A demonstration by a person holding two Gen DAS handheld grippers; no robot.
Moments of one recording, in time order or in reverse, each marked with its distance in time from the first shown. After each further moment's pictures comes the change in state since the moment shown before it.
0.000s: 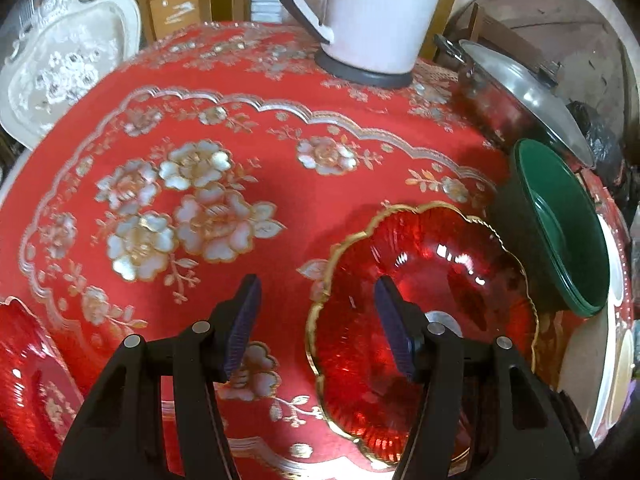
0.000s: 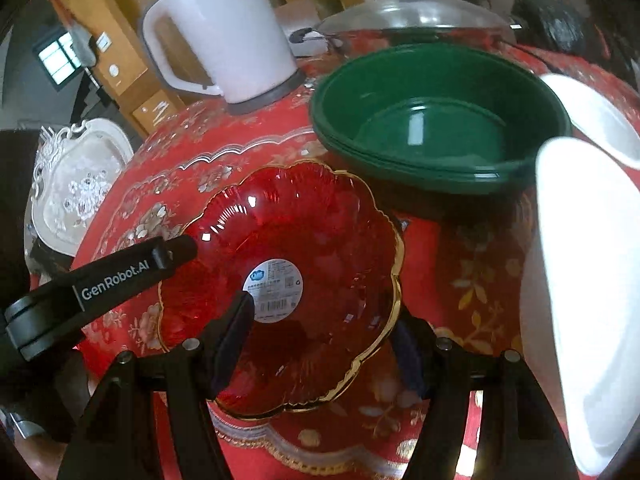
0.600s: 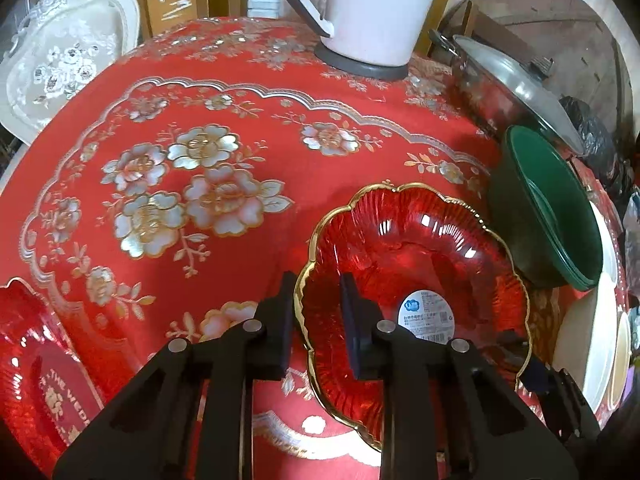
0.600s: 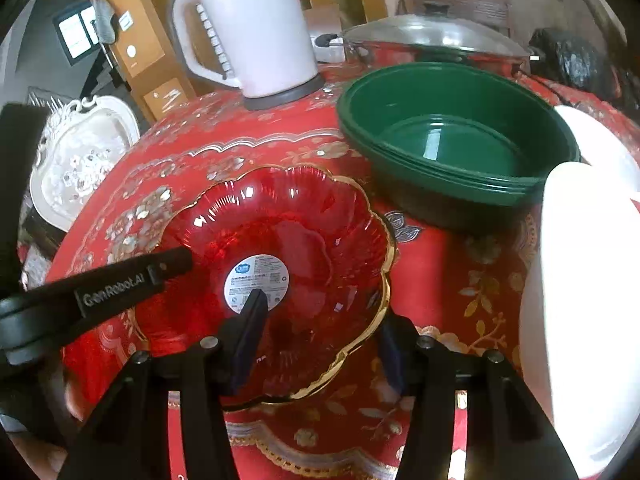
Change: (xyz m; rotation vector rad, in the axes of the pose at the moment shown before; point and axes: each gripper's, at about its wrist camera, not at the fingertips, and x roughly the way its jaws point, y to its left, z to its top) left arm -0.015 0.009 -0.016 0.012 -0.011 -0.014; right arm -0.001 0.014 -0.006 -0.114 -0.037 -0.046
